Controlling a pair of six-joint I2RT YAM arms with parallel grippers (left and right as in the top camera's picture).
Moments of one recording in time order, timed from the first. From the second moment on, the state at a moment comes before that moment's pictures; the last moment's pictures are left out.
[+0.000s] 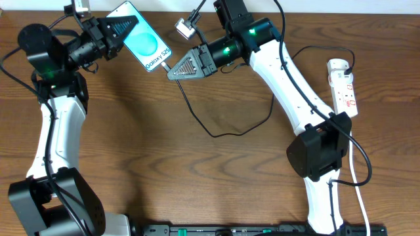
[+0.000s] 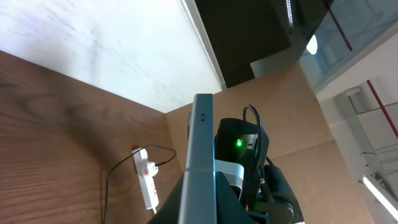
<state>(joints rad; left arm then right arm) 0.25 1.62 1.20 0.52 1.21 -1.28 0.49 2.22 2.22 -1.00 -1.43 0.07</state>
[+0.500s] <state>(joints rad) 0.25 1.62 1.20 0.52 1.20 -1.35 0.49 2.22 2.22 -0.99 -1.43 0.07</state>
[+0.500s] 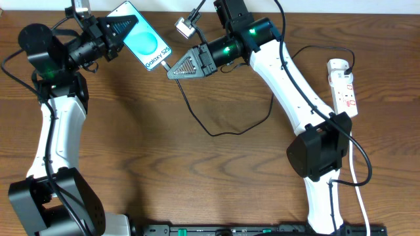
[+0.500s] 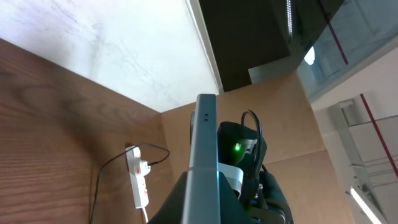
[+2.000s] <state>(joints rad) 0.23 1.62 1.20 0.51 1.17 -1.37 0.50 2.22 2.22 -0.98 -1.41 0.07</state>
